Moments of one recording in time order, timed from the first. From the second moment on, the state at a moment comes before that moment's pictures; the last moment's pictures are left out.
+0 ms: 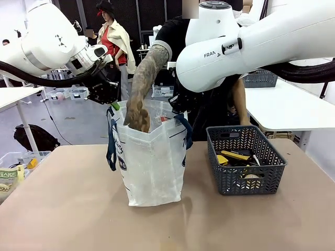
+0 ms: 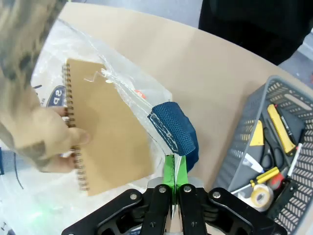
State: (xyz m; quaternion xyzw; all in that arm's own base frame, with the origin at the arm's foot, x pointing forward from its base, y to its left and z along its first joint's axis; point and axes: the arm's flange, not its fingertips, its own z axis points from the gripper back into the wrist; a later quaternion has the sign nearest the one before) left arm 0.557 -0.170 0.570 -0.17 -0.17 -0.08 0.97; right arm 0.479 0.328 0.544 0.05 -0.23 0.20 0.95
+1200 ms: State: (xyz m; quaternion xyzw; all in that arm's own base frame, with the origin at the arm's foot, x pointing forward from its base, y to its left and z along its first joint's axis) left arm 0.557 -0.170 0.569 -0.17 -0.17 -0.08 0.97; right arm 0.479 0.328 0.544 0.05 -0.23 0.20 0.95
